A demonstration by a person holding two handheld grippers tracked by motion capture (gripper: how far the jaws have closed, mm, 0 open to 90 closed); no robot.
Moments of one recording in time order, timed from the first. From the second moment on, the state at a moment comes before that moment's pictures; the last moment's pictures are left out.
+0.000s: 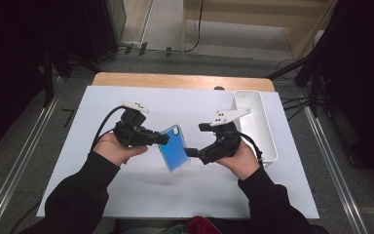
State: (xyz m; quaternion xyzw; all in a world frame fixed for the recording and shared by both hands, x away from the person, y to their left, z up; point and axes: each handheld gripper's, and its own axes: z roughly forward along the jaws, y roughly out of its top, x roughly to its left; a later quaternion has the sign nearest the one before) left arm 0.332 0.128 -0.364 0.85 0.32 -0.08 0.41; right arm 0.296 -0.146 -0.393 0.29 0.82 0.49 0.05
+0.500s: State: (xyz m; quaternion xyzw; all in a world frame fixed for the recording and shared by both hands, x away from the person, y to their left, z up) left arm 0.349 0.113 -0.354 0.84 0.37 -0.08 0.38; right arm 0.288 -0.133 -0.390 0.34 0.79 0.50 0.11
